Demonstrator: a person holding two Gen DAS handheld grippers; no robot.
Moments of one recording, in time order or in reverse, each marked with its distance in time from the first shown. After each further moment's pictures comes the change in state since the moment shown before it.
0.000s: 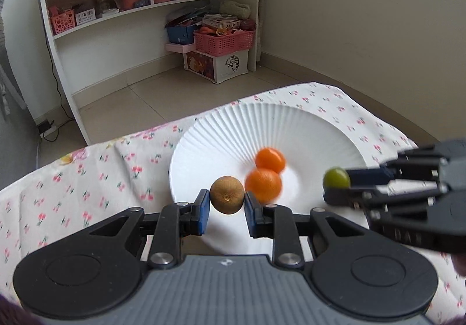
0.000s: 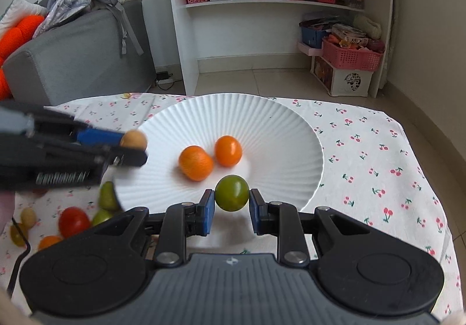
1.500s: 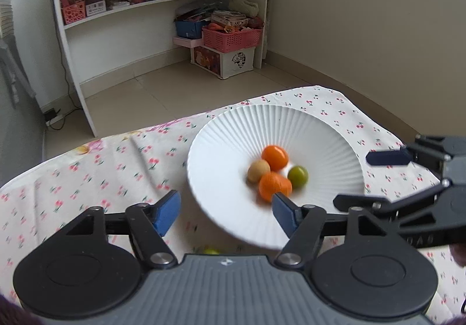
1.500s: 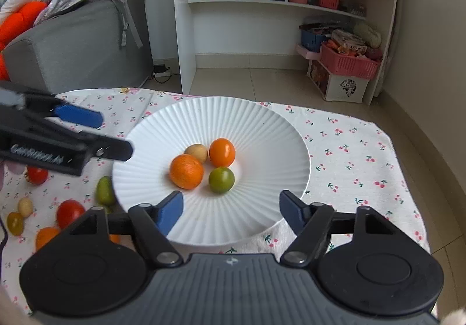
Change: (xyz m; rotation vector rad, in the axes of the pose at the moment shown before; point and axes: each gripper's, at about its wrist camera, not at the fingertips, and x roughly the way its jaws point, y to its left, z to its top) left arm -0.042 0.010 -0.003 -0.046 0.029 0.007; right arm -0.026 0.008 0.011 -0.060 0.024 -0.031
